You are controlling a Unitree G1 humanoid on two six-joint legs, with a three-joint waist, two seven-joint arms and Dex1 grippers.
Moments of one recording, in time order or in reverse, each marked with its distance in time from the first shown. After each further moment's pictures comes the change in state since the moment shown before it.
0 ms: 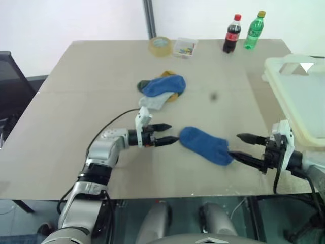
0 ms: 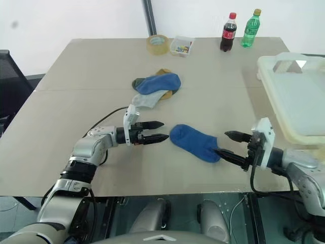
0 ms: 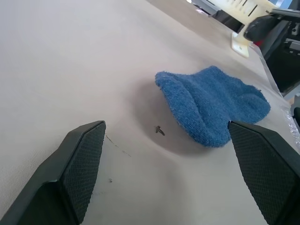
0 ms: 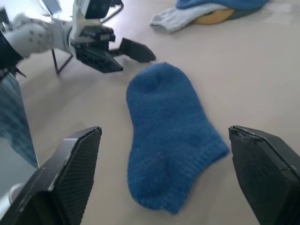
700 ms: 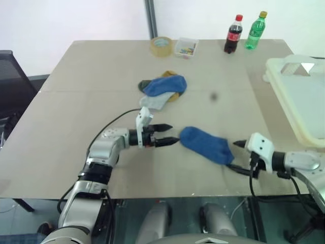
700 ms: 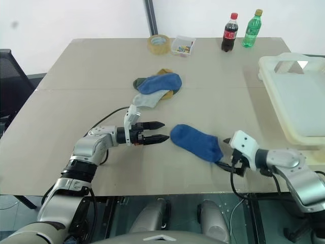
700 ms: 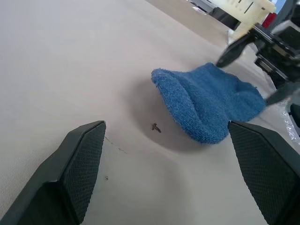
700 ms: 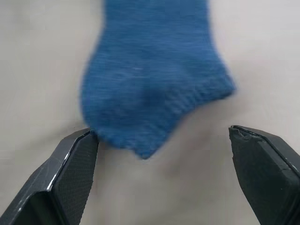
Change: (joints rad) left arm -0.010 0.001 -0.008 0.010 0.005 -0.006 -0.021; right arm -0.073 -0.112 0.304 0.116 -0.450 -0.249 -0.052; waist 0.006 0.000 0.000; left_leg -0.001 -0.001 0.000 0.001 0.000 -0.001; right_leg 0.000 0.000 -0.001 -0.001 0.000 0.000
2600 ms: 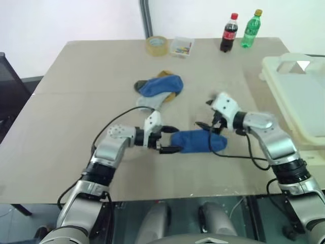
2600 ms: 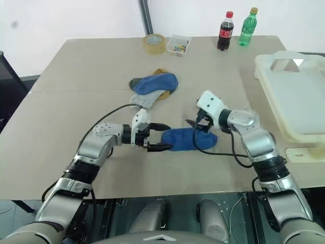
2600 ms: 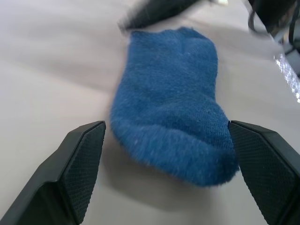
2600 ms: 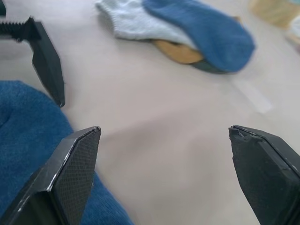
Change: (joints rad) left arm -0.009 0.003 -0.127 -0.092 0.140 -0.210 -0.028; right arm -0.456 0.316 0.114 0.184 -0.178 0.064 -0.080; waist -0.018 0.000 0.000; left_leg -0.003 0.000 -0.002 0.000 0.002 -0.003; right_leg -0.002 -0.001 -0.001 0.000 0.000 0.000
